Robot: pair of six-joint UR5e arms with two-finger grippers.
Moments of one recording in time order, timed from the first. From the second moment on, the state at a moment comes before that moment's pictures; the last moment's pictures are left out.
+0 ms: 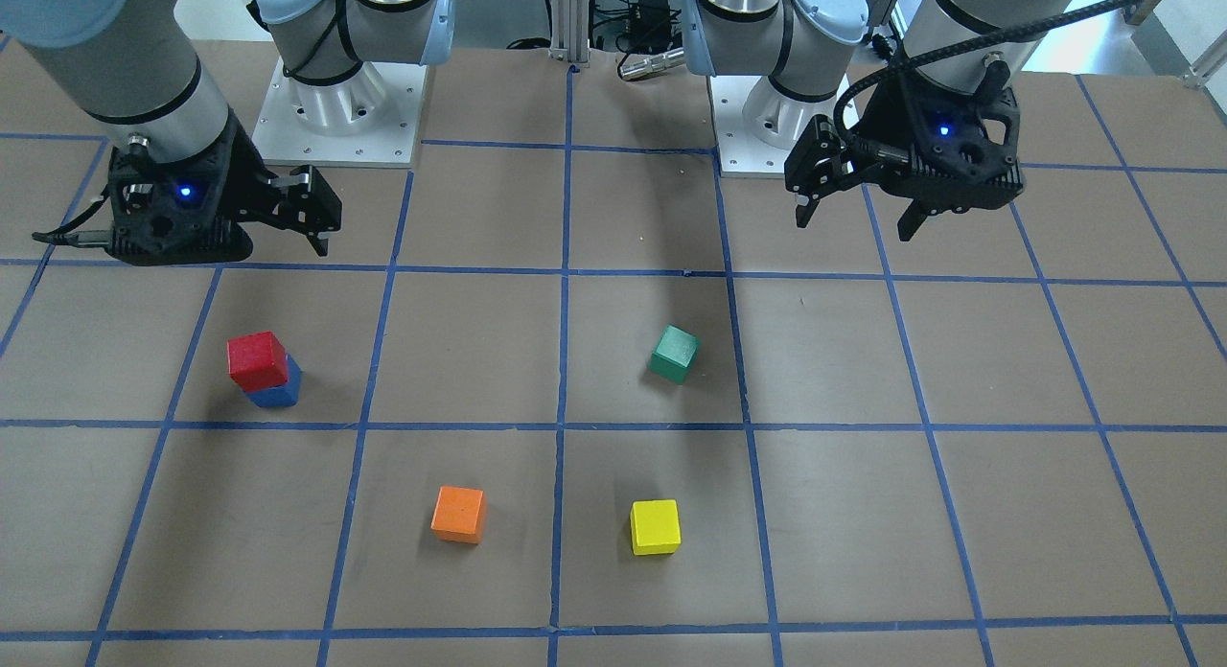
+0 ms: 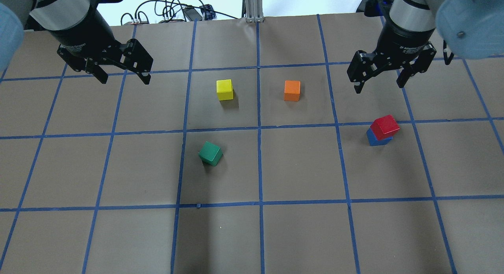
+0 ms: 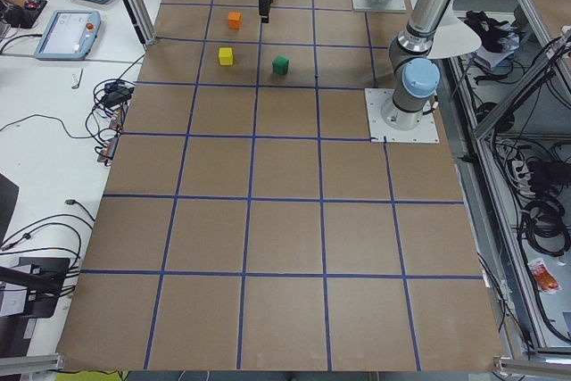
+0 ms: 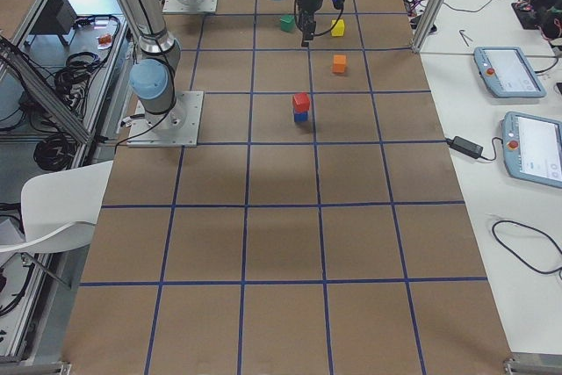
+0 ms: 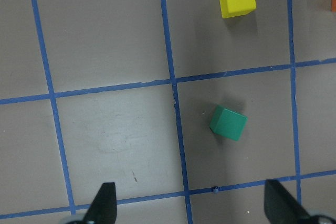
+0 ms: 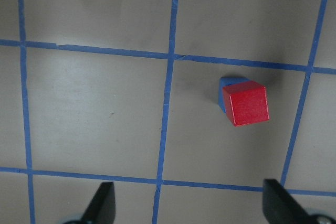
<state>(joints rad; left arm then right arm) -1.52 -1.57 -1.53 -1.60 1.53 0.15 1.55 -1.52 1.57 -1.55 -1.59 -0.13</state>
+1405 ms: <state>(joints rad) -1.52 -1.56 -1.52 -1.61 1.58 0.15 1.59 -1.56 1.56 -1.54 -1.58 -0.12</state>
